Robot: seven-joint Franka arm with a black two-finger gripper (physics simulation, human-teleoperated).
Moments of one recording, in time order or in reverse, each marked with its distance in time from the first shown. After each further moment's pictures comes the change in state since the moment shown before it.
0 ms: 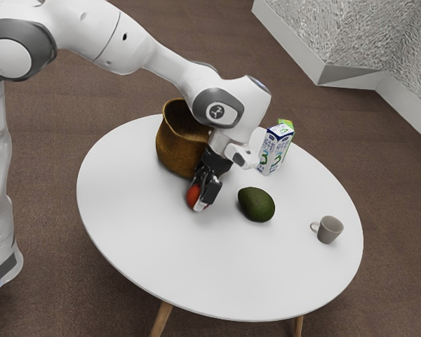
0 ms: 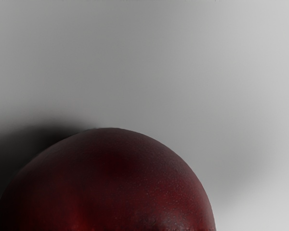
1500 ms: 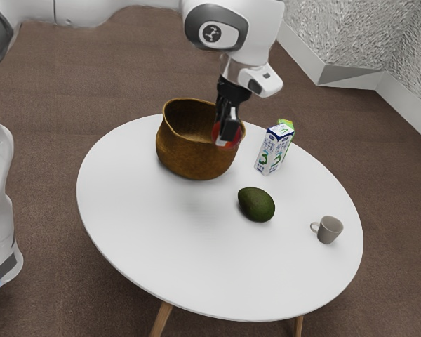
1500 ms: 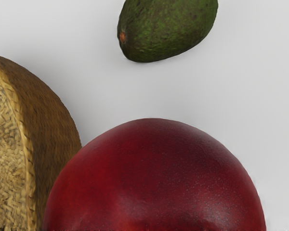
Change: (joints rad) arm -0.056 -0.171 -0.030 0.268 0.185 -0.171 -0.106
